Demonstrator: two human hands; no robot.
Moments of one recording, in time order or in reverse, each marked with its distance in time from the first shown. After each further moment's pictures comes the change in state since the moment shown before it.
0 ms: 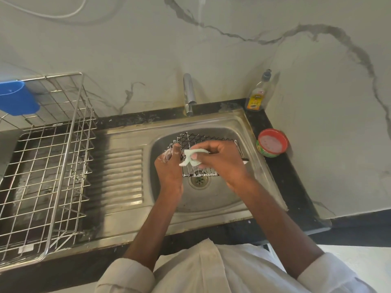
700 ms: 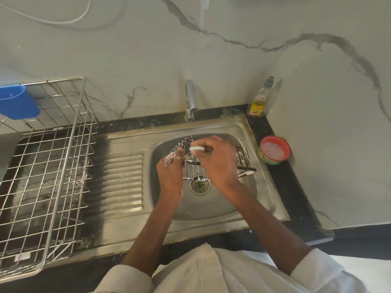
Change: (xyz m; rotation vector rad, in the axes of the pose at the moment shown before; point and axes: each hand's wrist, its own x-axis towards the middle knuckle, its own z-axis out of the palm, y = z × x) left_hand 0.011 0.003 0.000 0.045 -0.083 0.068; right_hand 0.031 0.000 0.017 -0.458 0.309 -0.286
